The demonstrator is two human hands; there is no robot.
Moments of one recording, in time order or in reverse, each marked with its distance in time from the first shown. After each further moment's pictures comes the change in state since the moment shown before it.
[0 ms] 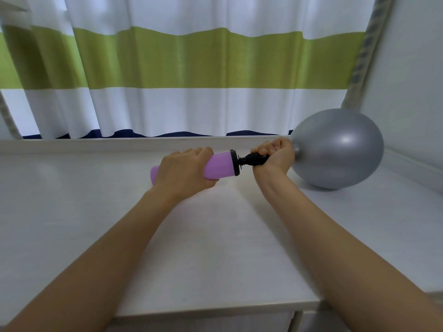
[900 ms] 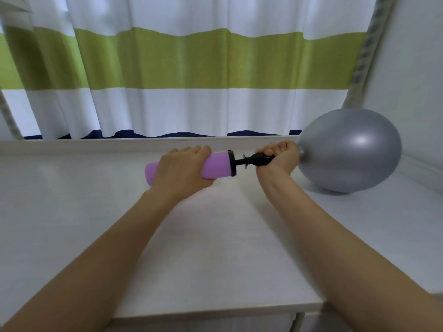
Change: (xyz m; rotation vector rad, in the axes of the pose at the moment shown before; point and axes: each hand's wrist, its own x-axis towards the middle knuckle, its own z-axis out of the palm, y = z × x) left_hand 0.000 -0.004 -0.003 0.045 0.002 0.014; right_hand 0.003 -0.003 -0.003 0.074 0.027 -0.025
